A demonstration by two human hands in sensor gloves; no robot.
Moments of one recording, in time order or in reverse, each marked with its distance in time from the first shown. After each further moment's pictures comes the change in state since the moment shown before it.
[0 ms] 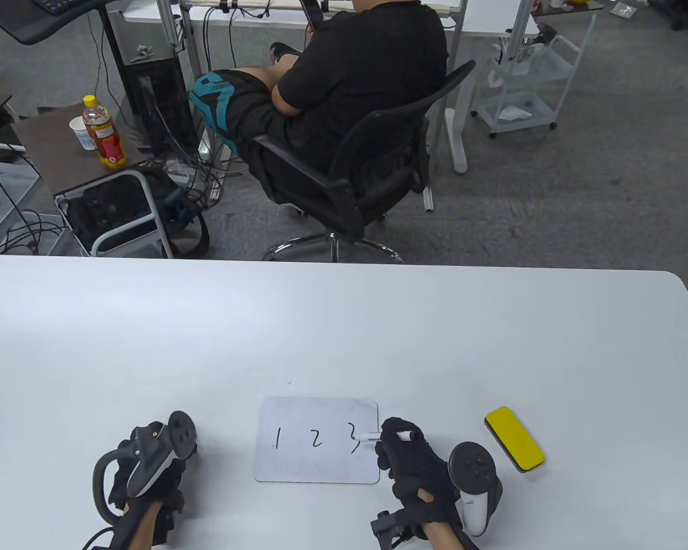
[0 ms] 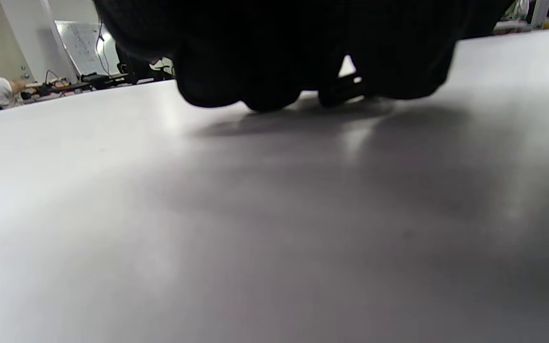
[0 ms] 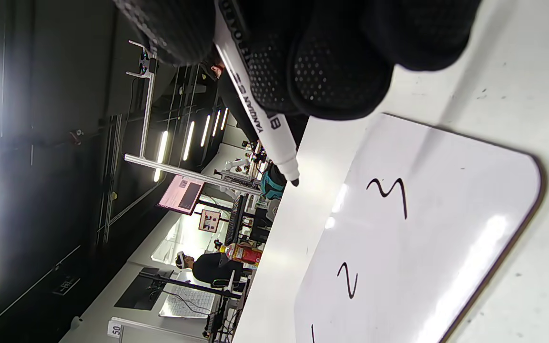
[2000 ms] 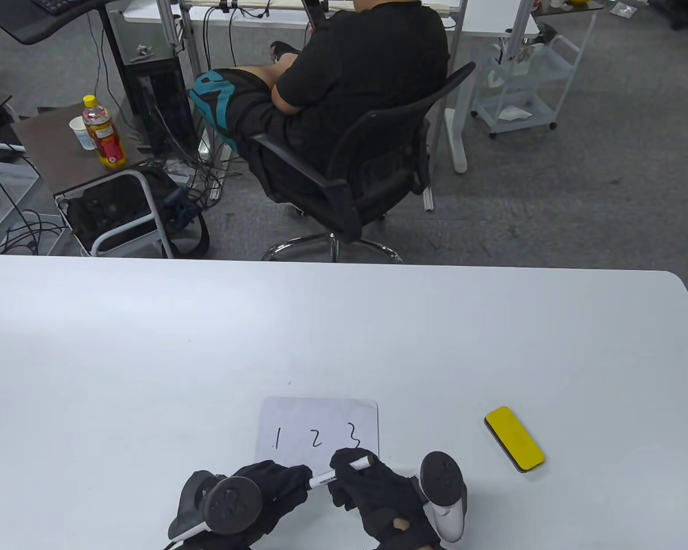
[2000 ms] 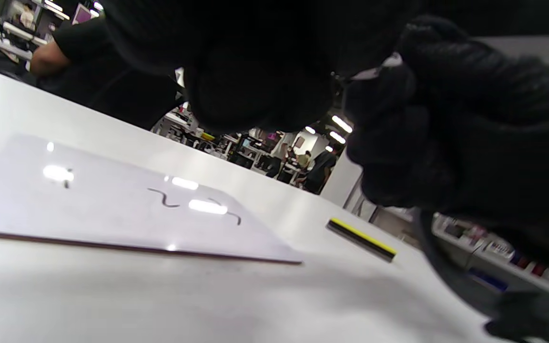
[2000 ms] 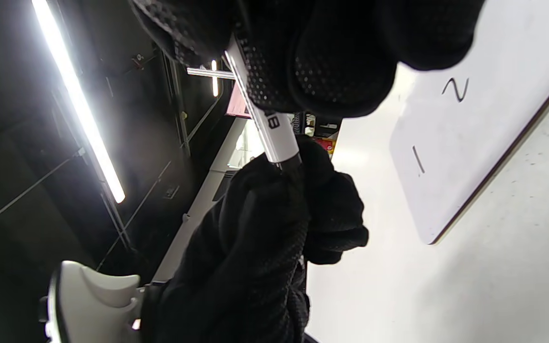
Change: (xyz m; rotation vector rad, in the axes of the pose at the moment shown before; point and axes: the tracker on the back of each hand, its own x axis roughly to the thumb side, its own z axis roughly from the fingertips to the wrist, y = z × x) left_hand 0.084 0.050 0.108 0.119 -0.921 0.611; right_hand 0.030 0.047 0.028 0.383 -0.163 -0.183
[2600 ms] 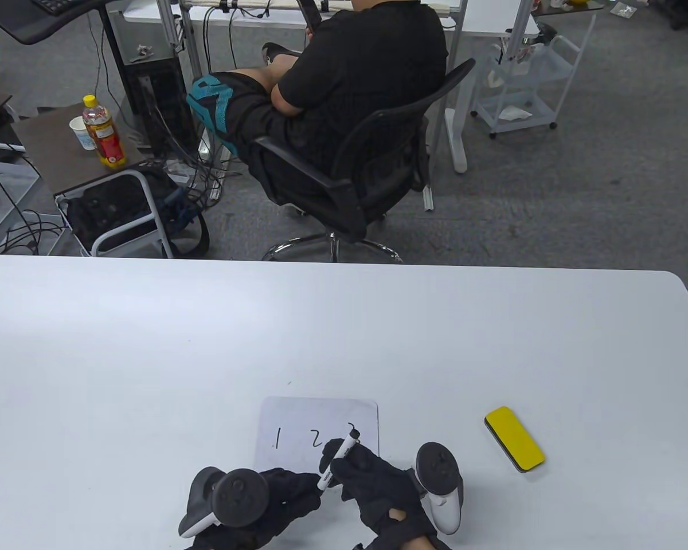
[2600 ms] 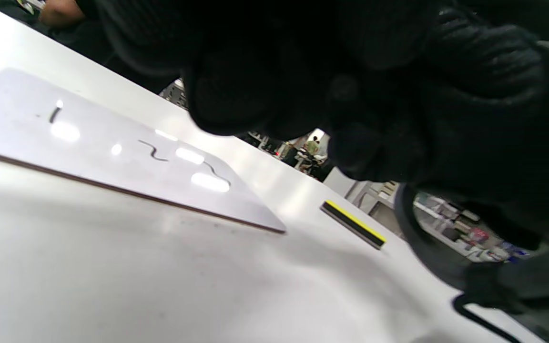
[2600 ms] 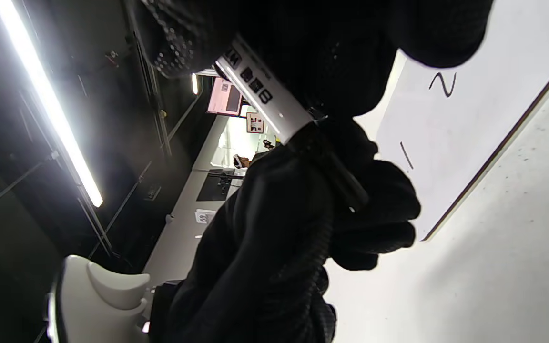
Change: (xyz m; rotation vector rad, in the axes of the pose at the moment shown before) left_hand 0.000 -0.017 -0.006 -0.065 0.078 0.046; right_hand 0.000 0.000 -0.011 -0.007 0.090 0.025
